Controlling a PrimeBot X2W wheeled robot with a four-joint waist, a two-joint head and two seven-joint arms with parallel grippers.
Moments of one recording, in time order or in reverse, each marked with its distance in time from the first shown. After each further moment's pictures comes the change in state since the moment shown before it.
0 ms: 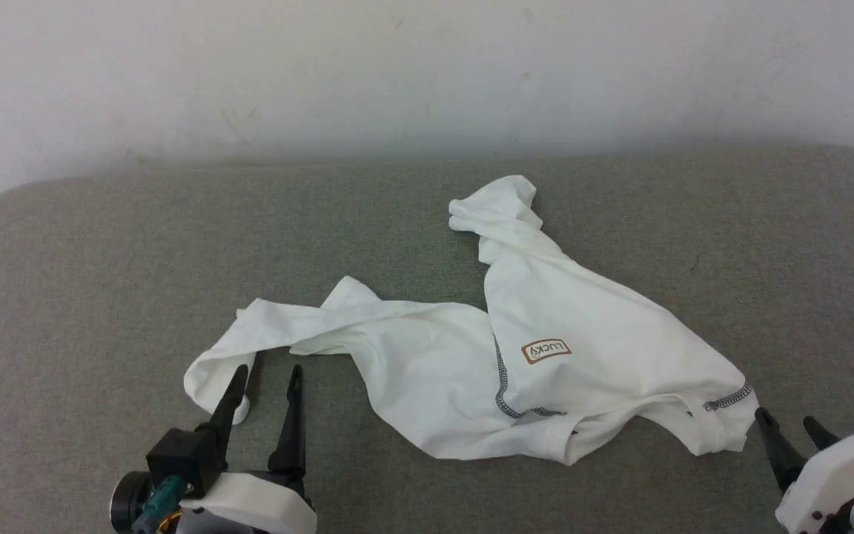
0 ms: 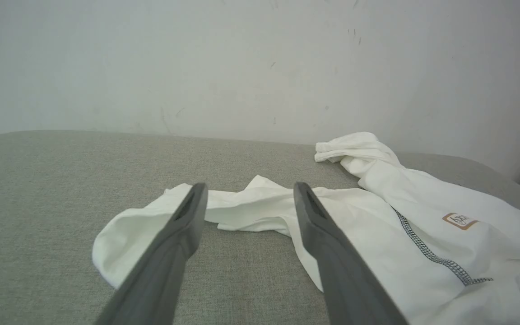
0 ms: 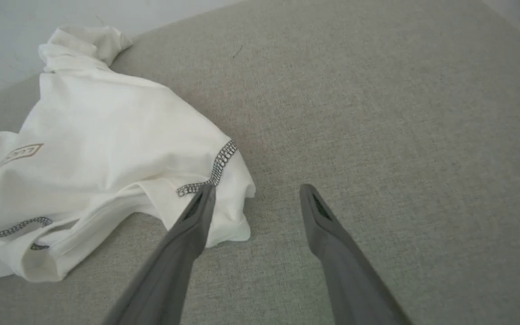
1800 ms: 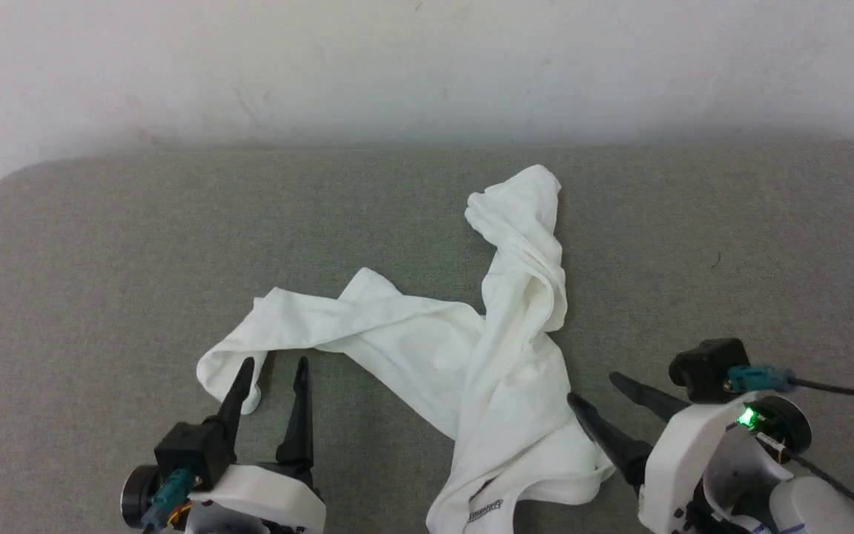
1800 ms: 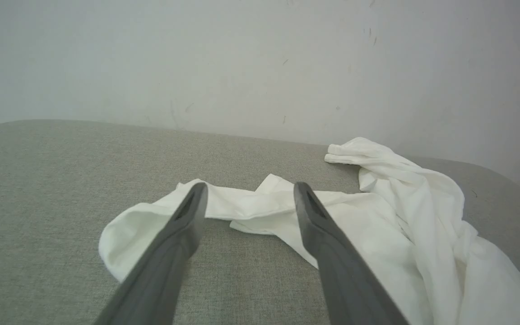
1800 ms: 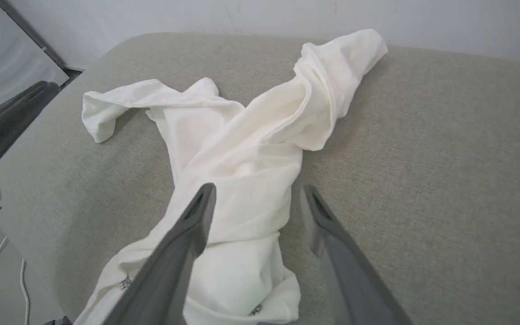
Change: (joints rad) left arm -0.033 0.013 -0.044 0.035 -0.044 0.041 -0.034; right arm -0.136 -0.152 0.551 -0.162 0.139 0.000 0.039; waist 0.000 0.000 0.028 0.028
